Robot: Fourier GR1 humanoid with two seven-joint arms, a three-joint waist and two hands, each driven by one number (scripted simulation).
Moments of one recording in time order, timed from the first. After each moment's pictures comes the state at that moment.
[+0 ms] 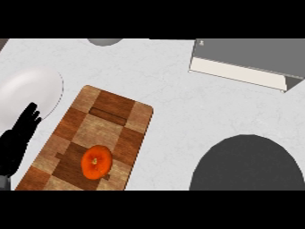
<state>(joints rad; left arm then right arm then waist) 0.03 0.37 0.07 -1.44 0.16 0.00 0.09 -1.09 -0.58 -0.17 -1.64 0.53 0.52 0.86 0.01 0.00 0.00</state>
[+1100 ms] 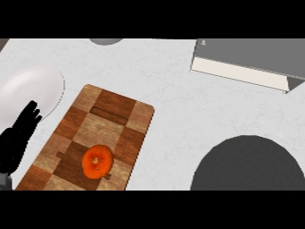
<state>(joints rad) 0.01 0.34 0.11 -1.43 0.13 -0.03 0.10 -1.15 -0.59 -0.18 -0.99 0.76 0.15 0.51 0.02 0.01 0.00</state>
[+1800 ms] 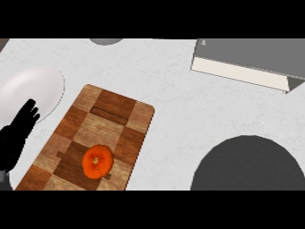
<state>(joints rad) -0.01 0.34 0.13 -1.41 0.12 -0.05 0.10 -1.24 -0.60 -0.23 -0.67 0.78 0.00 0.31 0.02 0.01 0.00</state>
